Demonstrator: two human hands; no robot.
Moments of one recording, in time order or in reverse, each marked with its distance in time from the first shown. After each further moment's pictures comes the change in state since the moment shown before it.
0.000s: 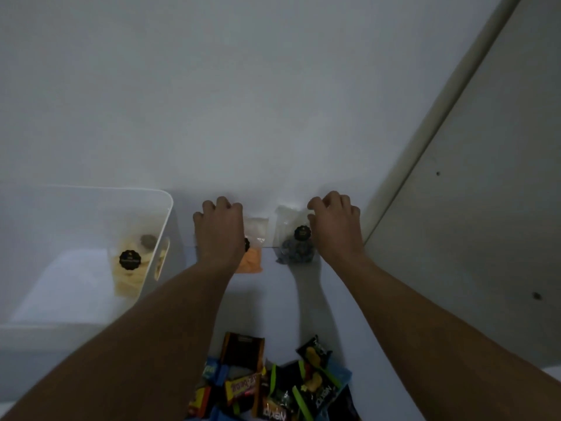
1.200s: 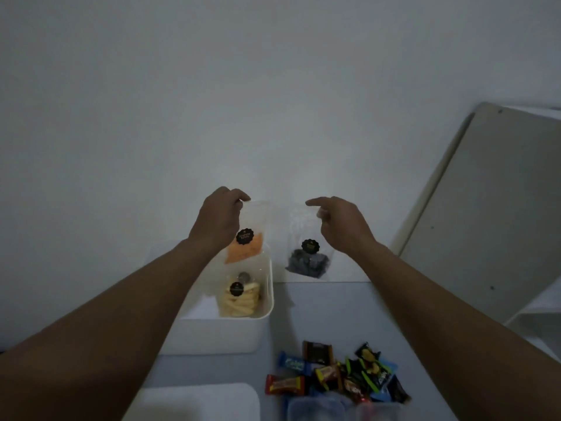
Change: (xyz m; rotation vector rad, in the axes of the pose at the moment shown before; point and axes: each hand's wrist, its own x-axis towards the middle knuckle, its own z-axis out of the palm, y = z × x) left_hand -0.021 -0.209 -0.228 -0.645 0.261 0.265; right_hand -0.013 -0.195 -0.229 0.399 -0.017 -0.015
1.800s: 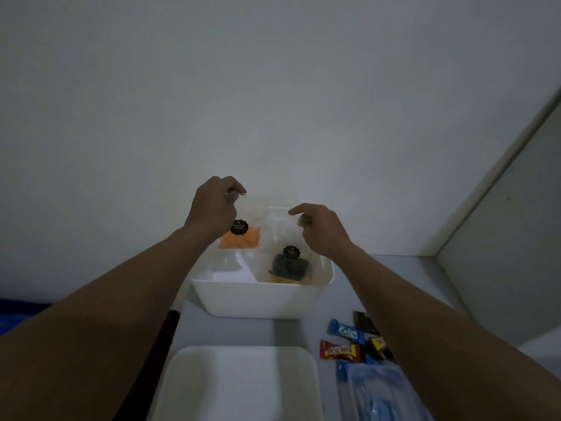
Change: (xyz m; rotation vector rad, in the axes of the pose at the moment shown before) left_hand -0.049 -0.110 -0.053 -0.001 -0.042 -0.236; right_hand -0.013 -0.086 0.154 0.217 -0.187 0.103
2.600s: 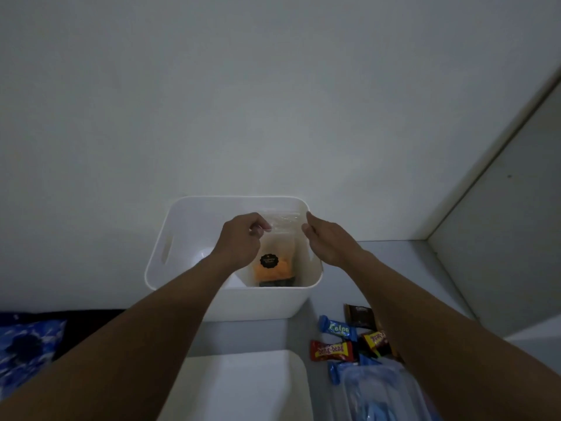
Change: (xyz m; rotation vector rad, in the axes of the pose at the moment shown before) left_hand -0.021 -0.004 0.120 -0.217 -0.336 -0.140; right_hand 0.012 0.089 0.014 -0.205 -0.264 0.141
